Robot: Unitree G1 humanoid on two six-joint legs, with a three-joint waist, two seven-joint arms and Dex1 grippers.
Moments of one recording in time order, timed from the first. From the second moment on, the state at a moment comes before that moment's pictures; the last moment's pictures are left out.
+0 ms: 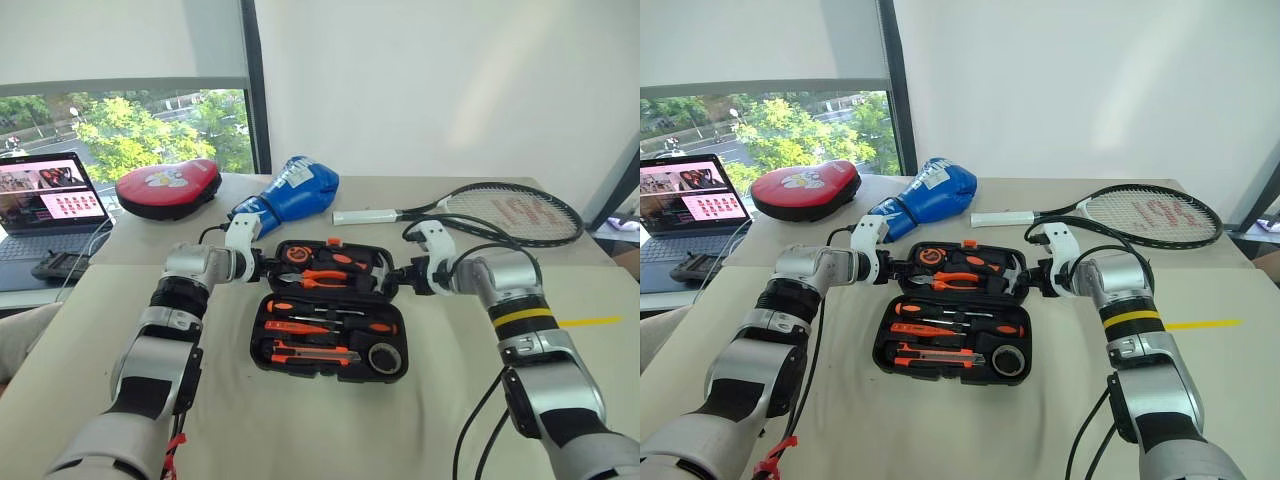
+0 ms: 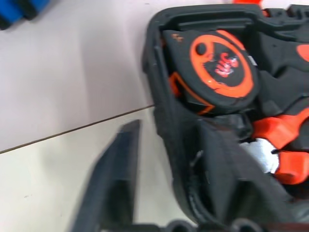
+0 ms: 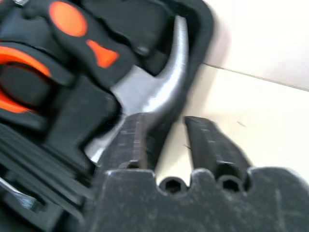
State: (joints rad) left arm -1.11 0.40 -0.03 0.83 -0.28 0.85 -0.52; right arm -0.98 -0.49 0.09 0.54 0.29 1.00 0.57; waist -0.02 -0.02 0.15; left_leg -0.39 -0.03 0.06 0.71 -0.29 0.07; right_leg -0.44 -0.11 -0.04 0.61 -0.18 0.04
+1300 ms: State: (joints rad) left arm -0.22 0.66 0.01 0.15 -0.18 -0.33 -0.96; right arm 0.29 -0.70 -0.19 -0.80 0.13 0.50 0.63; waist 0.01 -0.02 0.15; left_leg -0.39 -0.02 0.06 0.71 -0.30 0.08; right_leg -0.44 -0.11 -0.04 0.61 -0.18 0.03
